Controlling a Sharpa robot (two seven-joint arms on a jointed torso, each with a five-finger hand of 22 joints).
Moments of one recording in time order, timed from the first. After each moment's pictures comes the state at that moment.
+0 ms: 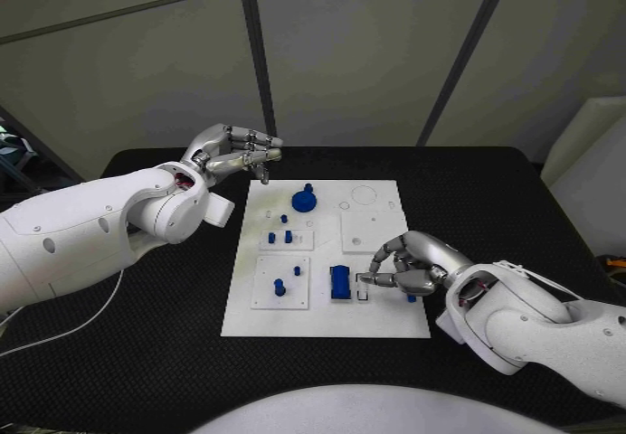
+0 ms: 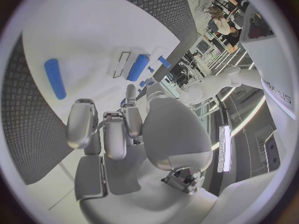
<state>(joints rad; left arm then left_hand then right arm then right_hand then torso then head) 1.16 -0.87 0.07 1.45 -0.32 -0.24 0.27 1.39 -0.14 0.43 0.02 0.17 0.96 0.19 0.17 0.08 0.97 0.12 0.42 0.18 1.14 0.03 0.94 0.49 0.19 1.12 0.12 0.57 0.88 0.93 -1.04 0.00 1.97 -1.36 -0.51 -0.41 1.28 -0.01 -0.08 0.20 0.28 0.96 0.07 0.36 0.54 1.41 -0.01 1.25 1.29 1.47 -0.07 1.52 1.31 0.08 1.38 0.04 1.34 1.26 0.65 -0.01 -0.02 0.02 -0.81</state>
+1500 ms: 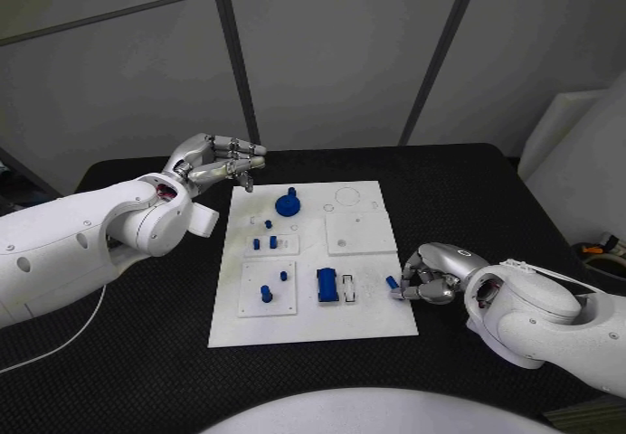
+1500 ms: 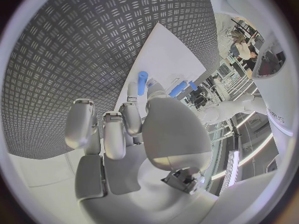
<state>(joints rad) 1.15 -0.88 0.07 1.45 -0.32 -0.24 0.27 1.39 -0.14 0.43 0.02 0.17 0.96 0.19 0.17 0.08 0.97 0.11 0.42 0.18 1.14 0.03 0.94 0.49 0.19 1.12 0.12 0.57 0.88 0.90 -1.12 0.01 1.92 -1.57 -0.31 -0.52 1.28 -0.03 -0.11 0.24 0.29 1.06 0.07 0.28 0.47 1.41 0.00 1.24 1.29 1.47 -0.07 1.51 1.31 0.08 1.39 0.05 1.34 1.27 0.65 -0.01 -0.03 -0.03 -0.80</state>
